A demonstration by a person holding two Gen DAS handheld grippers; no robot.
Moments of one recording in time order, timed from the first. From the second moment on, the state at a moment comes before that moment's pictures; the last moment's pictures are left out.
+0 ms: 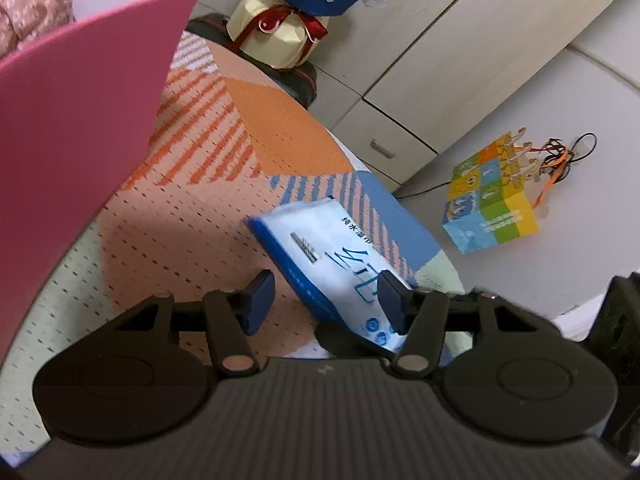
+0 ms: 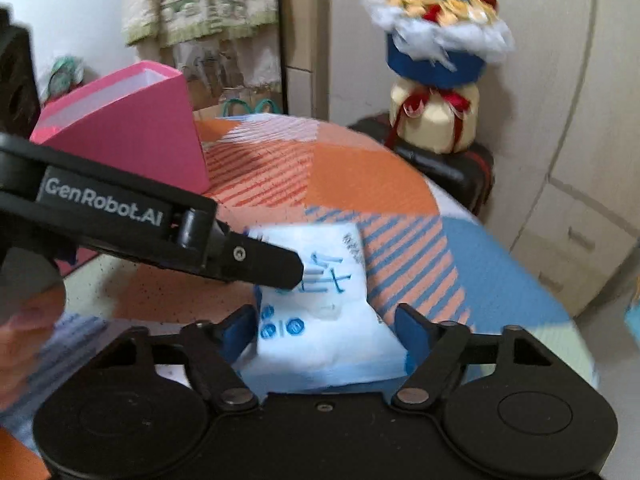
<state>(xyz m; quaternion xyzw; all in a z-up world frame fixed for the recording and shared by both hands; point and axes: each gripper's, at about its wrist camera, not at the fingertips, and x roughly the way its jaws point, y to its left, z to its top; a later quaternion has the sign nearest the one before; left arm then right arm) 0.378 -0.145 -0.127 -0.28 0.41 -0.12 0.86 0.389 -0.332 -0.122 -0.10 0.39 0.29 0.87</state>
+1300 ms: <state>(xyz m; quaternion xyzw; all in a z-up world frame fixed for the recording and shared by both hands) 0.261 -0.146 -0.114 -0.17 0.42 -0.24 0.86 0.219 -0.314 -0.129 0.09 0.38 0.14 0.91</state>
